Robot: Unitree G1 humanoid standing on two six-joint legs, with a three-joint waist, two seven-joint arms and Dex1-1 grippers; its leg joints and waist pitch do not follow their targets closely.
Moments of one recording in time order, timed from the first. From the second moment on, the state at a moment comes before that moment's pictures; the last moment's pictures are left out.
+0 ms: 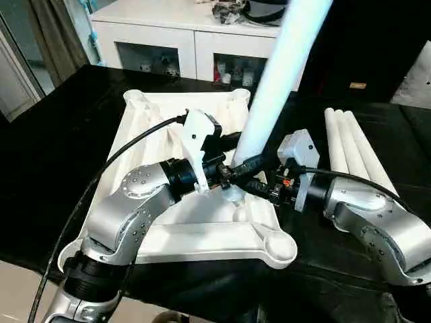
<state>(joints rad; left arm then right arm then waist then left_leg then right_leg) -0.43 0.24 -0.21 -0.23 -0.49 0.52 -0.62 -0.31 -0.48 0.19 -0.35 0.42 0.59 0.66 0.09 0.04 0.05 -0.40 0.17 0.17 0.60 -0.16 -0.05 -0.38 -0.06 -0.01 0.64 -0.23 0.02</state>
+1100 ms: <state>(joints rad) -0.43 0.15 -0.14 -0.19 -0.50 0.54 -0.53 -0.30 -0.41 0.16 -0.33 0.42 0.59 0.60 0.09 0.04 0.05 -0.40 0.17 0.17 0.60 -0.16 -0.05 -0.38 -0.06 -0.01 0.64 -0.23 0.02</state>
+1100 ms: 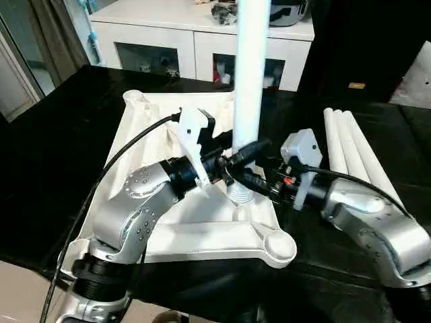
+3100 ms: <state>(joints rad) -0.61 0.34 -0.11 -0.18 -0.77 0.80 -0.88 -0.29 -0.57 -0.03 -0.35 0.85 0.82 0.90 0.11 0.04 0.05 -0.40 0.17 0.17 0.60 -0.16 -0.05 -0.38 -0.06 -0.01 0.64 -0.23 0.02</state>
